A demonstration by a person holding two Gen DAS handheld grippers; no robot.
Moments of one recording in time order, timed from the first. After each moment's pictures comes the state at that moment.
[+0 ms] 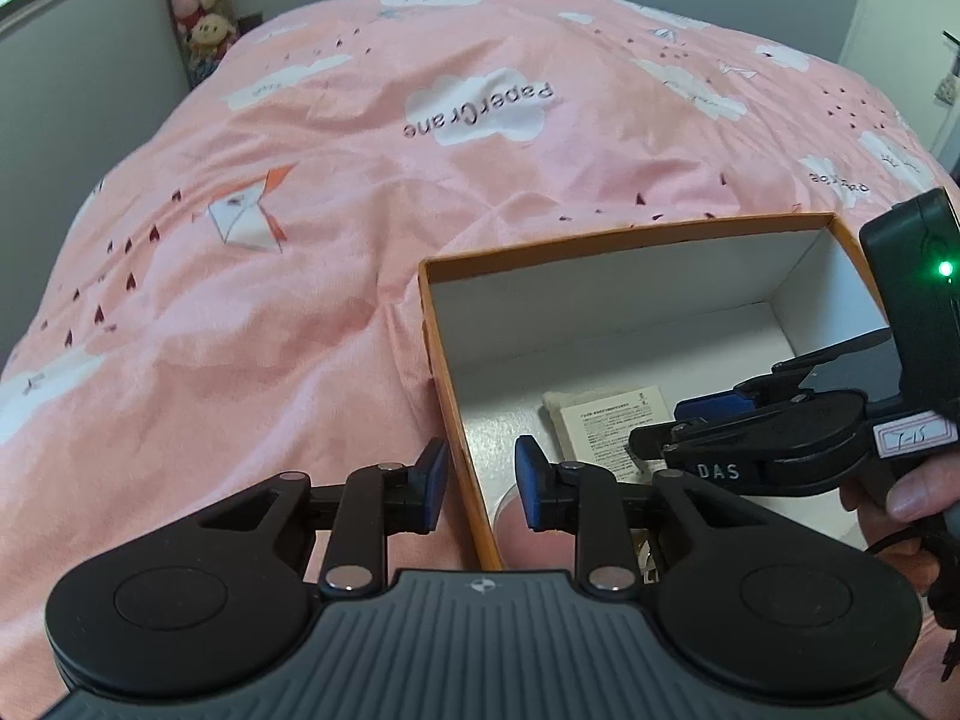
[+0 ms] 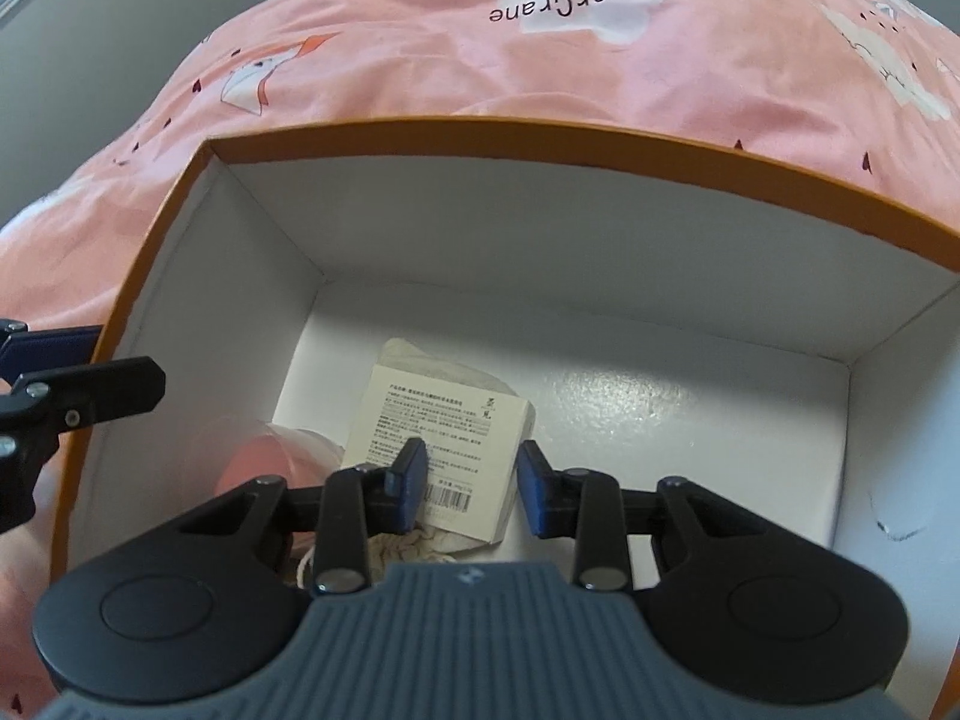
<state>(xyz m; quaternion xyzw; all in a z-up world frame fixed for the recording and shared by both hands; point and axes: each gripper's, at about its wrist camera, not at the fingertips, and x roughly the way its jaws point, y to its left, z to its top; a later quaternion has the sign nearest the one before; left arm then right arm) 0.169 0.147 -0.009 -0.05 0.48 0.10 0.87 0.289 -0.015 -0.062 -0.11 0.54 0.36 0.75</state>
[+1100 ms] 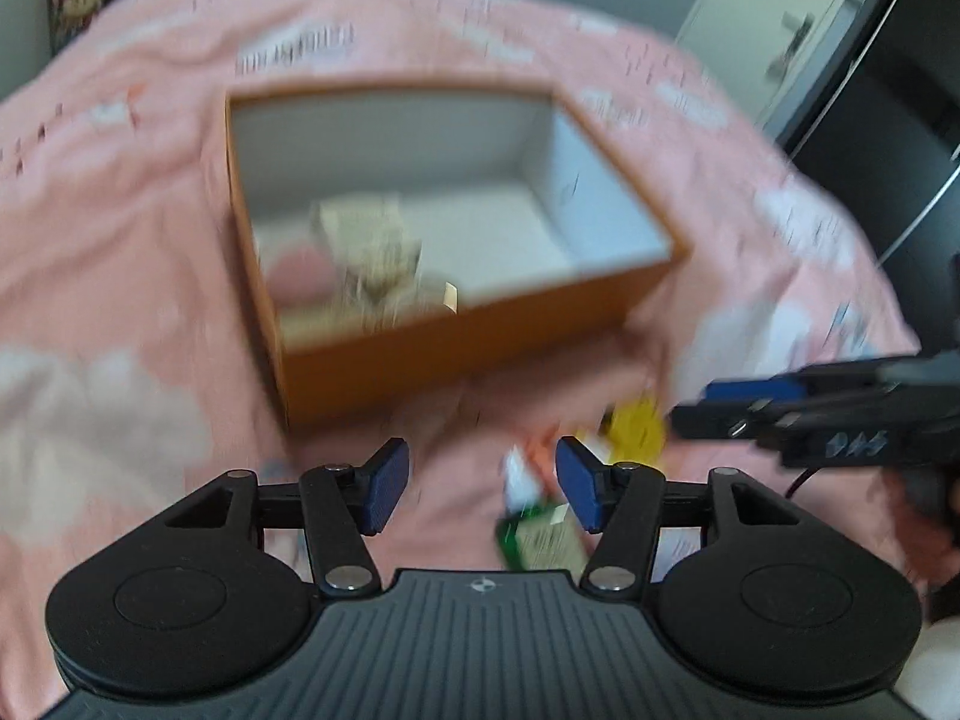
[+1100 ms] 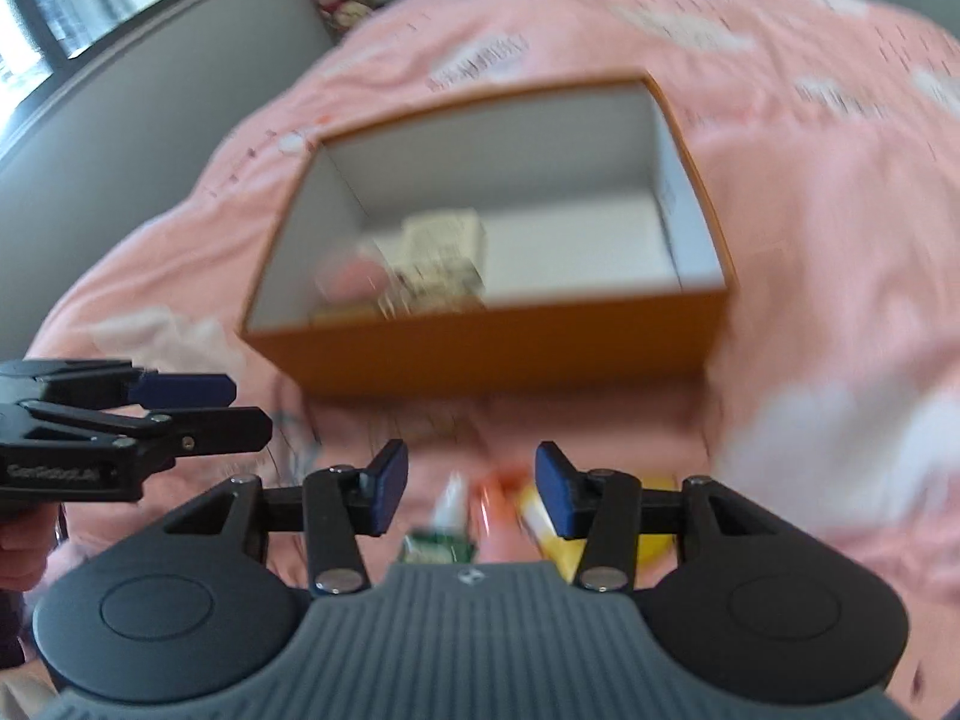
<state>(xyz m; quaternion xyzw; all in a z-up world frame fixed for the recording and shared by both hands) 0.033 0.072 -0.015 -0.11 0.49 -0.08 0.86 0.112 -0.202 0.012 0.00 0.51 0.30 0.80</state>
